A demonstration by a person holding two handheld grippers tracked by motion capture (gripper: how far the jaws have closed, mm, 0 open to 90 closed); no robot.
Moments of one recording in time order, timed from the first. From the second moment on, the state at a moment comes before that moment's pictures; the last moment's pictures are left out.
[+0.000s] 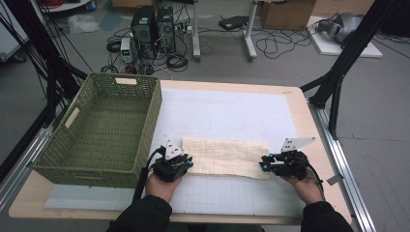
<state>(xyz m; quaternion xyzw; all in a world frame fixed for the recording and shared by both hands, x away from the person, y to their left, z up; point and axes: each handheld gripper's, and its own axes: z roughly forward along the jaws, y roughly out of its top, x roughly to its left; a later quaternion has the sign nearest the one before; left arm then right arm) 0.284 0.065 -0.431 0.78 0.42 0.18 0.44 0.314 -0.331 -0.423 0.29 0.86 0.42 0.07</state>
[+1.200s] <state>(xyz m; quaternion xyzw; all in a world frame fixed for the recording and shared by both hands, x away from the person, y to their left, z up) 0.312 0.038 -0.415 0.78 0.40 0.16 0.46 0.326 -0.333 -0.421 0.31 0.84 0.43 0.08</state>
